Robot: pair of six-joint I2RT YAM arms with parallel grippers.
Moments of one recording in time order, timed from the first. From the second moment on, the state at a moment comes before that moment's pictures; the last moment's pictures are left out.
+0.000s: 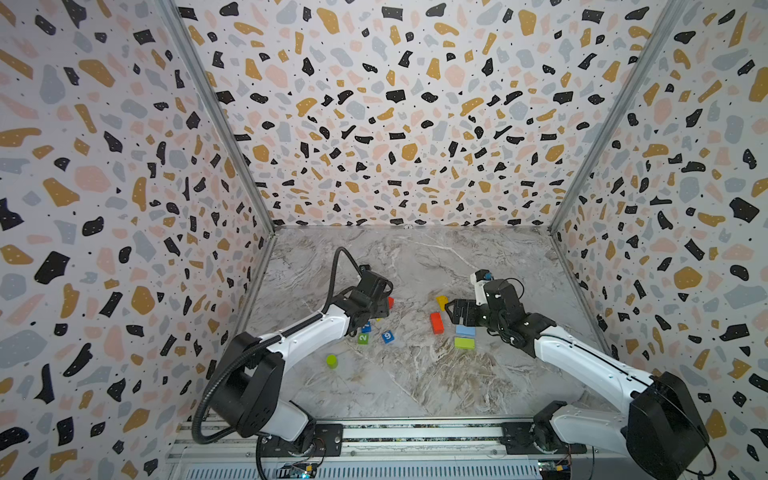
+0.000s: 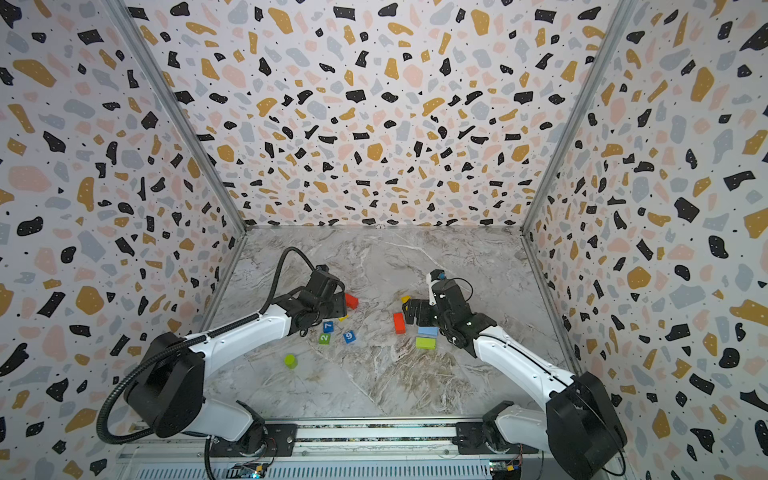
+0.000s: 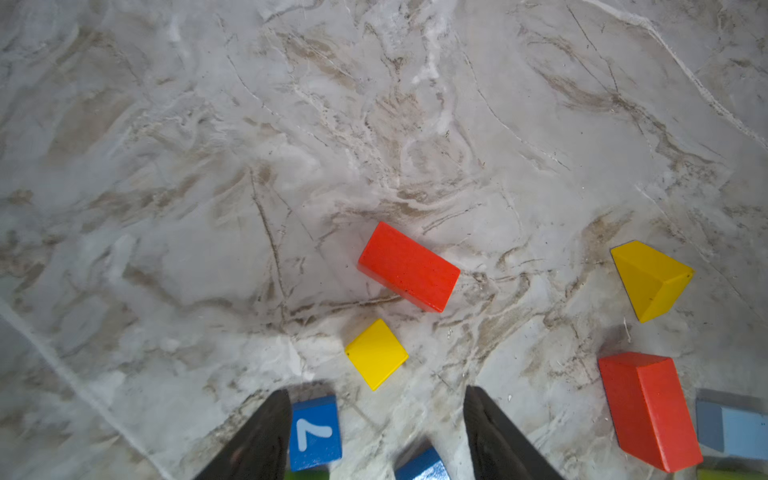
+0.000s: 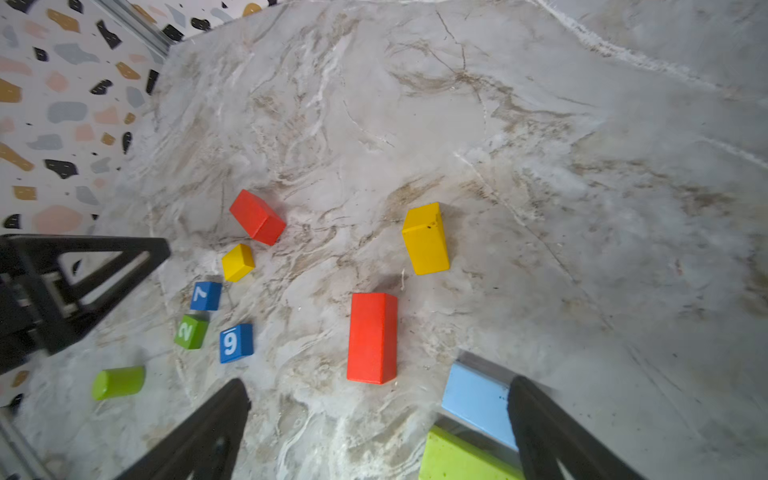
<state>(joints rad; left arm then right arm) -0.58 1.51 0.93 -0.37 -0.23 -0.55 0.54 1.18 0.70 -0.18 -0.11 0.50</state>
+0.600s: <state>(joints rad) -0.58 1.72 1.04 -0.29 -0.20 -0.62 0.44 1.09 0.57 -0.05 -0.25 0.46</state>
